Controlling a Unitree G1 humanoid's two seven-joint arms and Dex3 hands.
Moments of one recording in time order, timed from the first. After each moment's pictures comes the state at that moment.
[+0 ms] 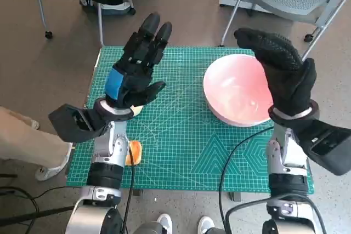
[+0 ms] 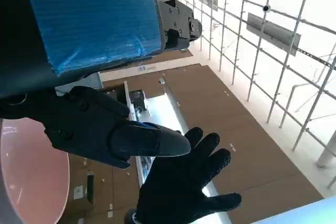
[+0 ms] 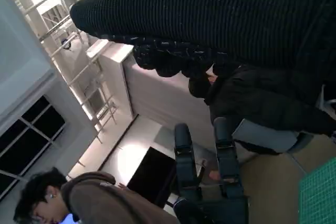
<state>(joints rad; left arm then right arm) -0.68 0.06 0.18 0.59 -0.41 -0.55 -0.68 -0.69 -0.15 -0.15 0.47 0.38 -0.68 0.61</state>
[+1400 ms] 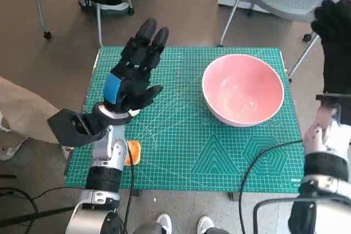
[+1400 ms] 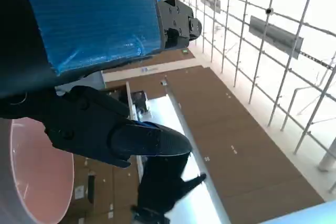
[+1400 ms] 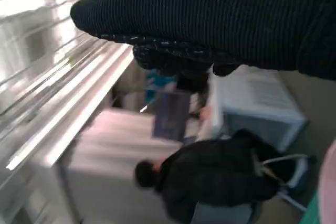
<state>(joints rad) -0.65 0.06 0.19 0.57 -0.41 -0.55 -0.70 -0.94 -0.39 -0.35 1.13 0.33 -0.63 0.39</state>
